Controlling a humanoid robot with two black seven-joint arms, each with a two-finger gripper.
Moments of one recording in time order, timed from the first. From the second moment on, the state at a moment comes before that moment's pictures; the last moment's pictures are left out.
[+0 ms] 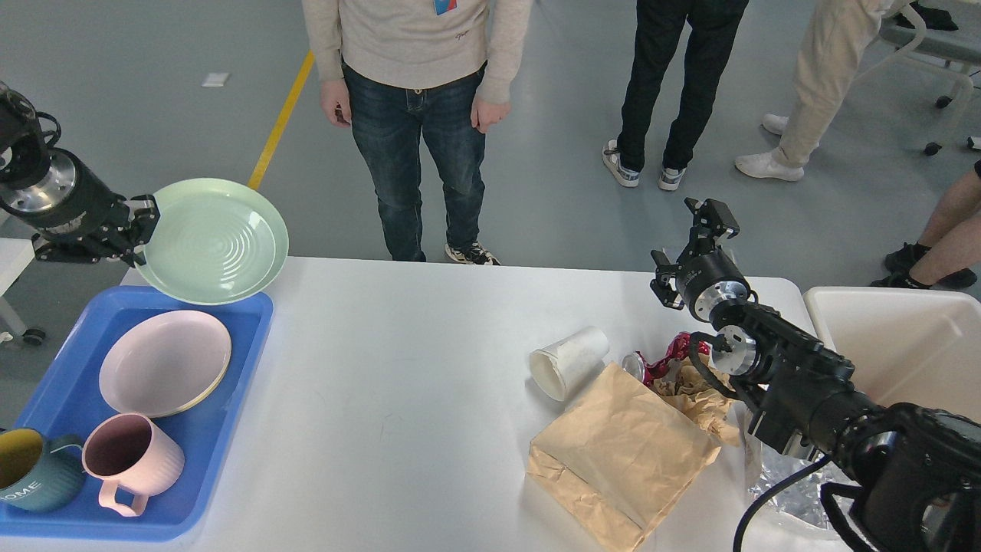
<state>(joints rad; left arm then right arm) -1.47 0.50 0.97 -0.35 -0.02 -0.96 0.30 0.84 -0.05 0.44 0.26 0.03 0.13 0.35</state>
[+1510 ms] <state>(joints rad) -0.97 0.34 0.91 0.22 -0.03 -0.95 0.30 0.84 -0.05 0.44 0.26 0.03 0.13 0.35</state>
